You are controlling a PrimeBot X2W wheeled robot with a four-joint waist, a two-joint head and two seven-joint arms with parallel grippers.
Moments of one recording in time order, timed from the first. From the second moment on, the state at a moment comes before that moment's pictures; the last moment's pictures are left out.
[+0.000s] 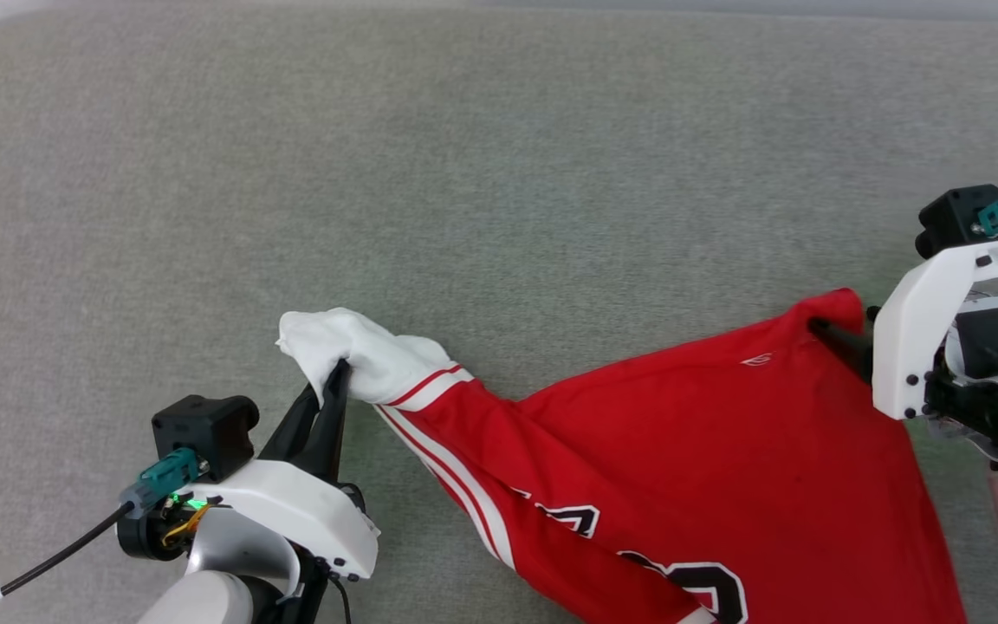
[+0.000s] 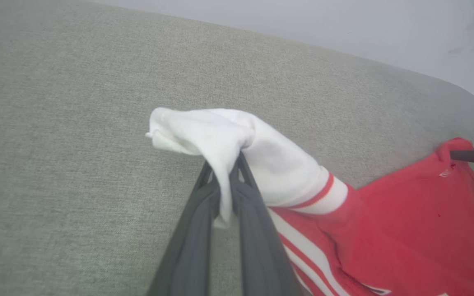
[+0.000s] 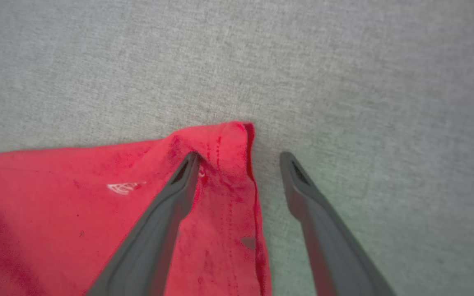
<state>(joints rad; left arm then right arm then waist) -0.18 0.49 -0.53 -0.20 -0.73 0.39 0.03 -0.51 -0.31 0.09 0.22 0.47 0.13 0.88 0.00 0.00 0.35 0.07</state>
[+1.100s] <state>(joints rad) -0.53 0.53 -0.47 0.03 -0.76 0.24 0.07 -0.67 -0.36 0.12 0.34 0.45 0.13 0.67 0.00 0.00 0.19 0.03</state>
